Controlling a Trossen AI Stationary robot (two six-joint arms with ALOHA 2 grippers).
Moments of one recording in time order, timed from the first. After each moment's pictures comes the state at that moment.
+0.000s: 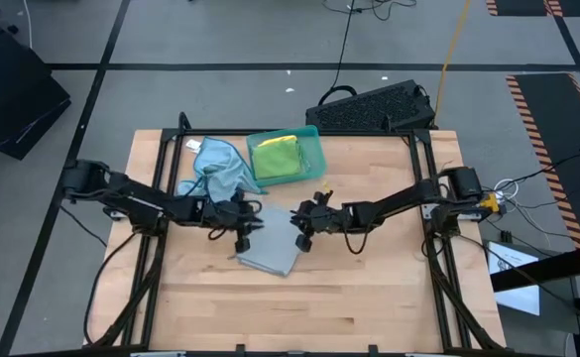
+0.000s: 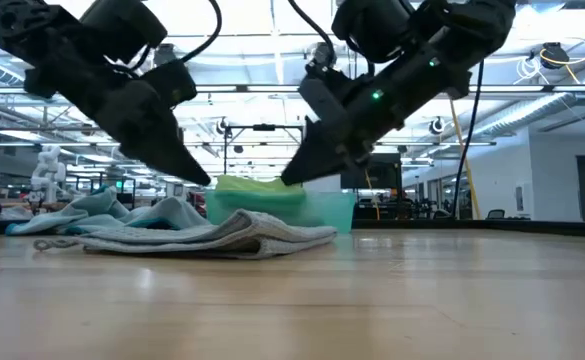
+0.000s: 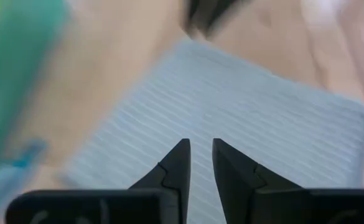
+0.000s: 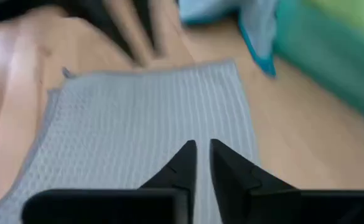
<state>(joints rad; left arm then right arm) -0.08 1.37 0.47 0.24 -0.14 -0.19 0.09 1.80 0.89 0.28 0.29 0.37</state>
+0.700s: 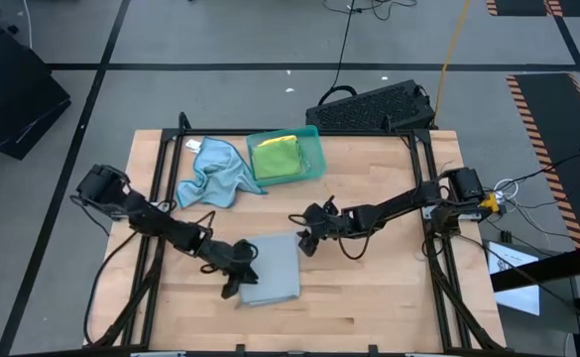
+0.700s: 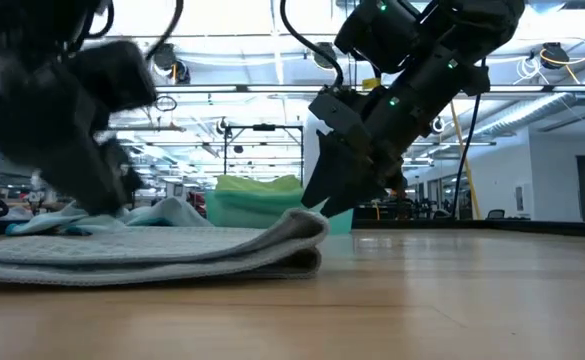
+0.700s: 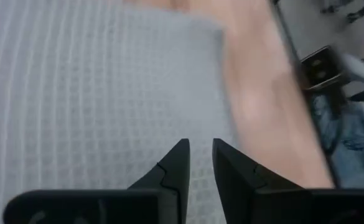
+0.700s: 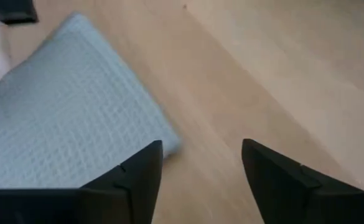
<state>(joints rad) -0.43 1.57 0.48 0.45 0.07 -0.60 0.13 1.79 0.89 0.08 0.27 0.67</state>
